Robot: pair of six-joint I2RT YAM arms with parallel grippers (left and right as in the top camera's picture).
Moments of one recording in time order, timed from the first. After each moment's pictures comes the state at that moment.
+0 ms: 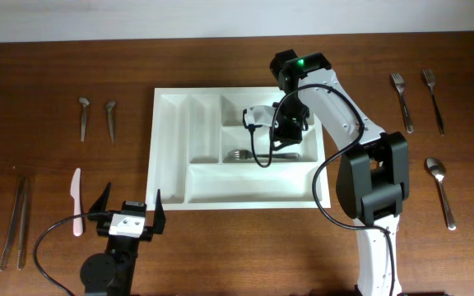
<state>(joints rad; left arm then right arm) 0.01 0.01 0.01 -0.07 0.09 0.27 0.32 2.28 2.00 -1.37 -0.27 -1.16</state>
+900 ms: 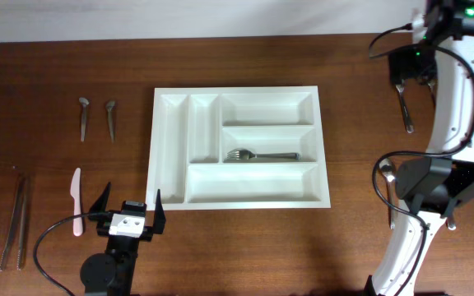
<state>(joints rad) 0.01 0.01 0.01 -0.07 0.09 0.27 -0.19 2.30 2.61 -1.56 0.21 -0.20</state>
